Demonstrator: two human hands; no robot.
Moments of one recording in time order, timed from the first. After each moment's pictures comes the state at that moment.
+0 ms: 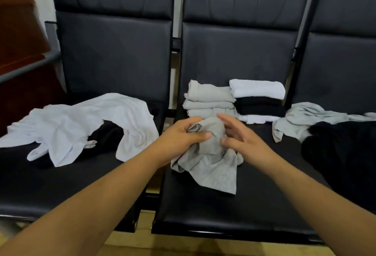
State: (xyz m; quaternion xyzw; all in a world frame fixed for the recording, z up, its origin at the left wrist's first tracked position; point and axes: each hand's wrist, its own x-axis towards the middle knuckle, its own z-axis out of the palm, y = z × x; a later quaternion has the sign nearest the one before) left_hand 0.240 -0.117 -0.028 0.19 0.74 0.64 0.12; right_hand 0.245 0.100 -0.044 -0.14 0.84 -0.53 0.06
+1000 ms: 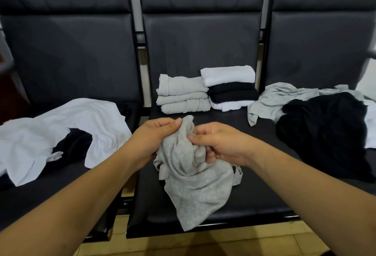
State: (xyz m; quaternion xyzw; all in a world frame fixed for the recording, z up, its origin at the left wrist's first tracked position) left_hand 0.234 -0.084 -0.044 0.09 0.70 0.69 0.16; right_hand 0.262 0.114 -0.039 -0.07 0.71 -0.66 0.25
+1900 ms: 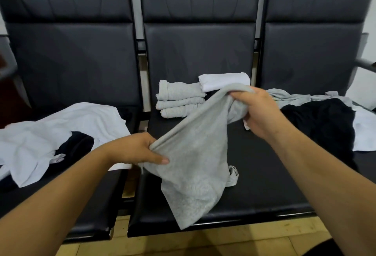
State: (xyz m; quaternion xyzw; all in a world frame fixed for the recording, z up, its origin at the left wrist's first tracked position) left_hand 0.223 -0.131 -0.032 0.21 0.89 0.31 0.27; right_hand 0.253 0.167 0.012 -0.02 0.70 -0.71 -0.11
